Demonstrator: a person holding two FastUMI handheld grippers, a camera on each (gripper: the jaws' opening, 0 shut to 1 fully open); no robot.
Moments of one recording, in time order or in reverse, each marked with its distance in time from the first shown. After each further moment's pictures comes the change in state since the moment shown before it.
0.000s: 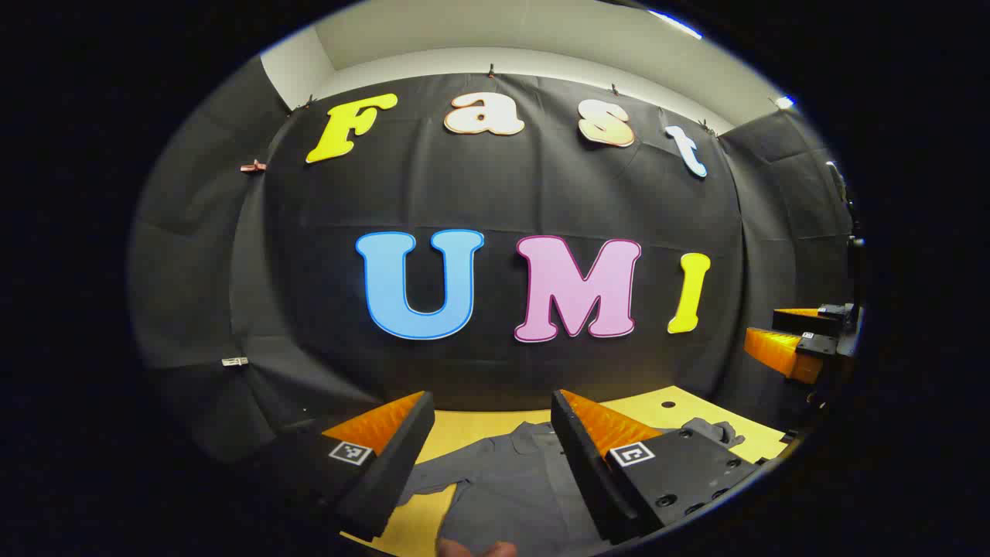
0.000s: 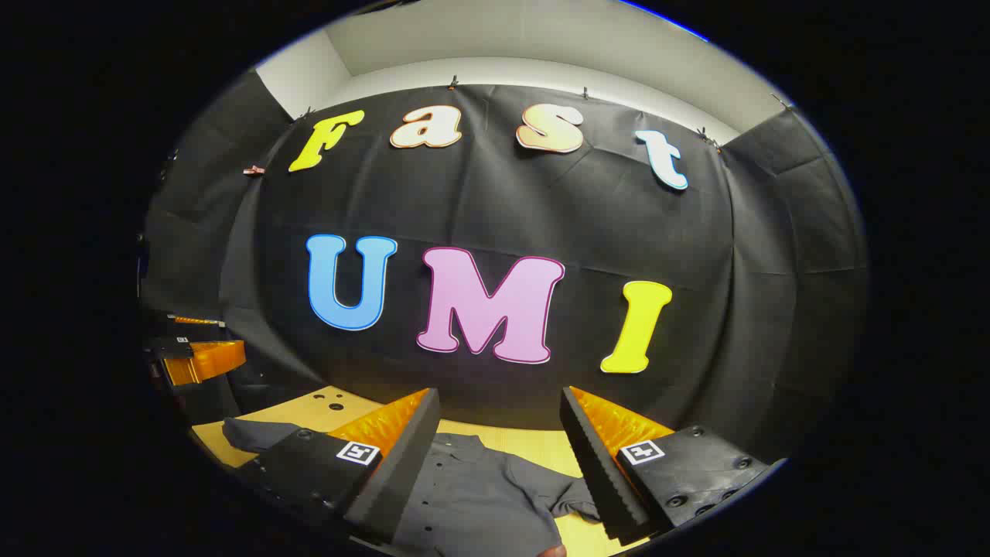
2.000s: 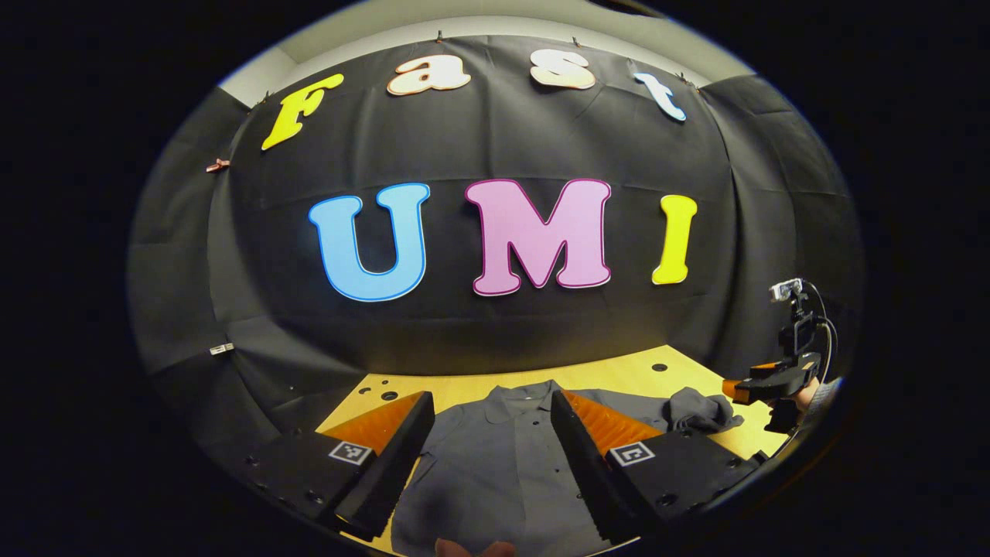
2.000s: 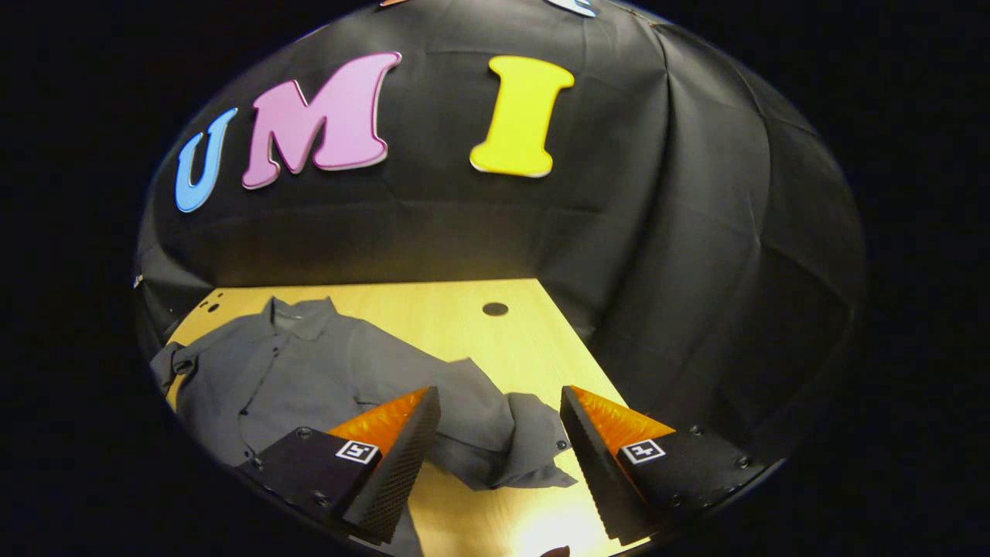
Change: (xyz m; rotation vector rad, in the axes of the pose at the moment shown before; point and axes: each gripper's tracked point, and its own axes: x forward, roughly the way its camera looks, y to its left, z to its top) left arm 0.028 -0.100 -0.061 0.091 0.201 0.027; right arm 0.063 -0.244 -0.347 0.126 0.624 -0.259
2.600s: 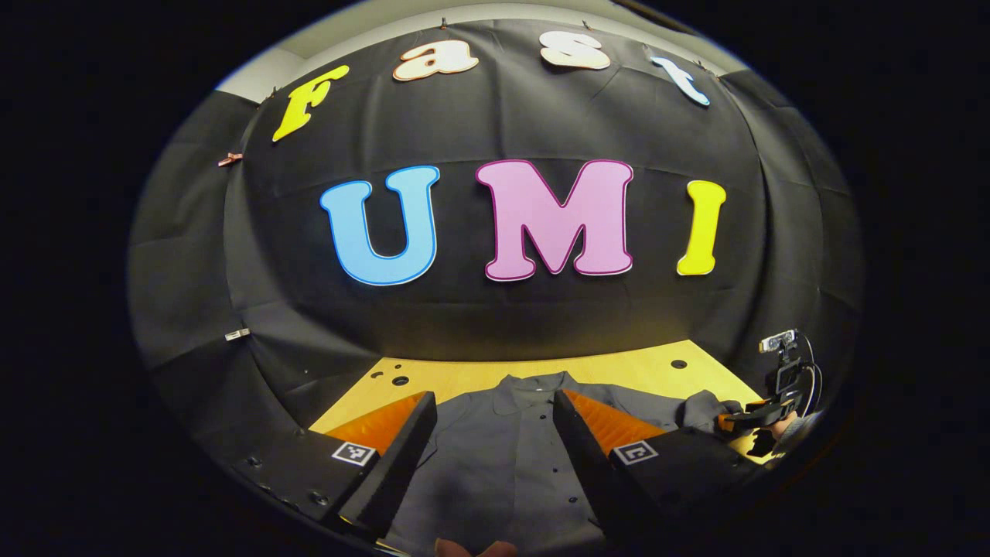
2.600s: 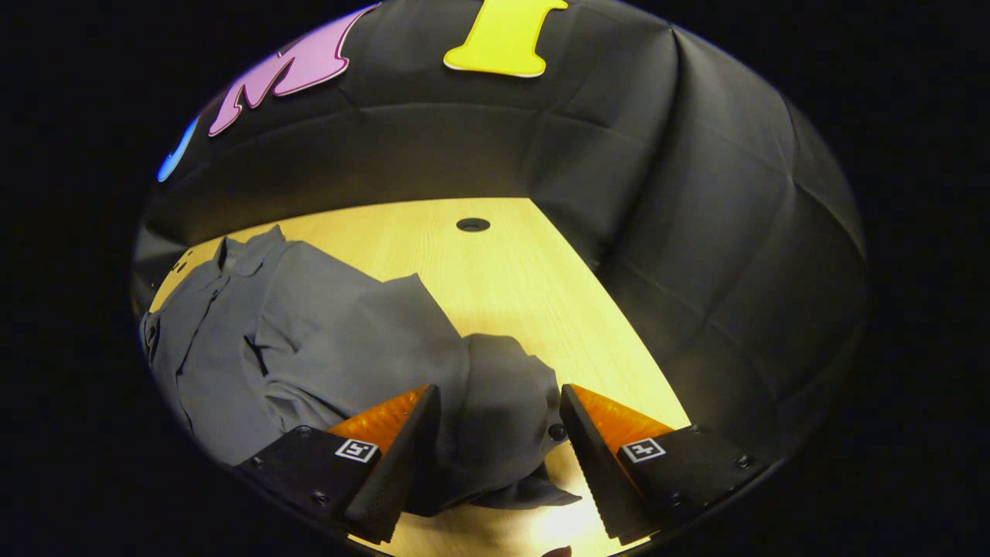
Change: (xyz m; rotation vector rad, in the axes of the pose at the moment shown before) left arm 0.021 -0.015 -0.001 -0.024 0.065 0.106; right arm 0.080 -0.023 -0.097 -0.016 0.220 -0.003
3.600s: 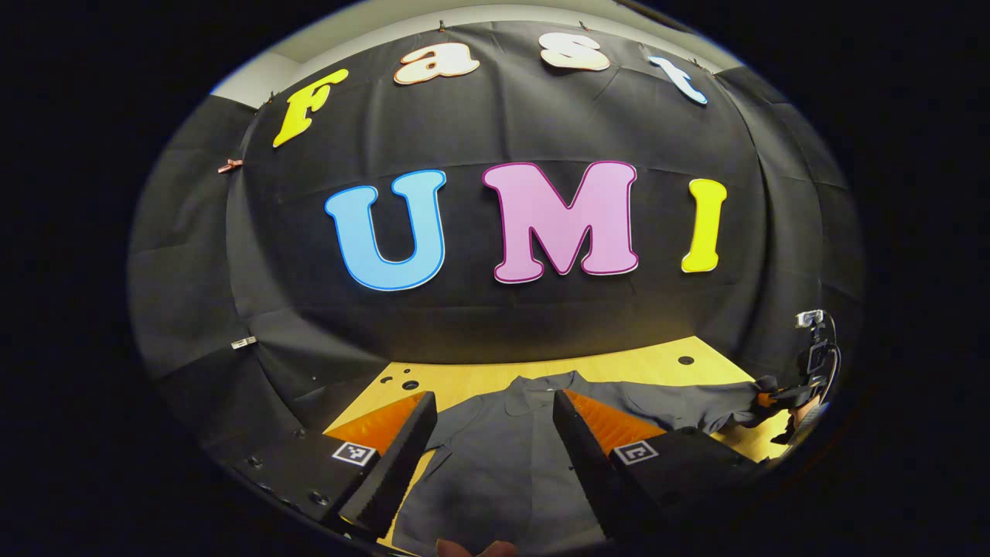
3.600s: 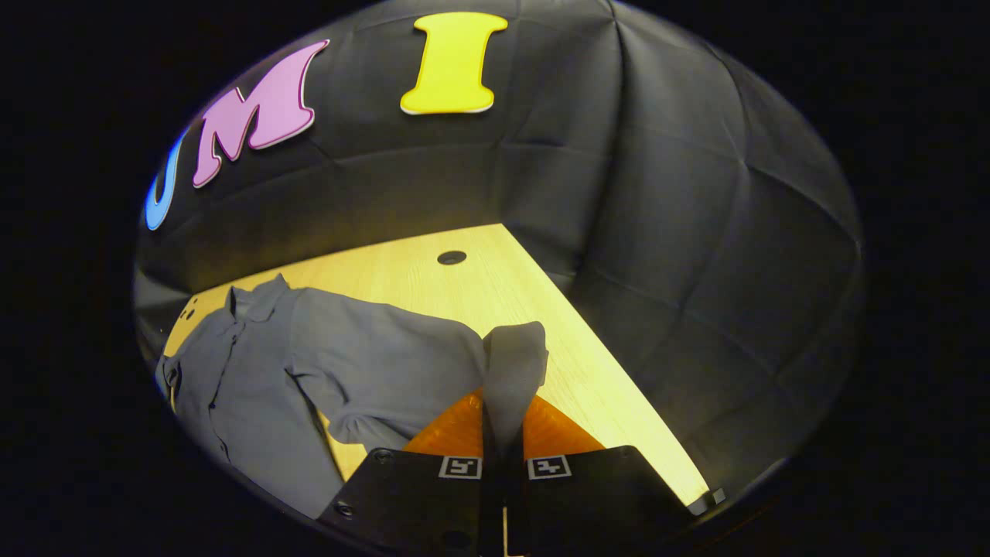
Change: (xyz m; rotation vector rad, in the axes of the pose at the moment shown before) left arm -0.006 0.035 0.003 0.017 -0.022 -0.017; right arm -0.079 -0.017 0.043 0.143 -0.132 -0.023
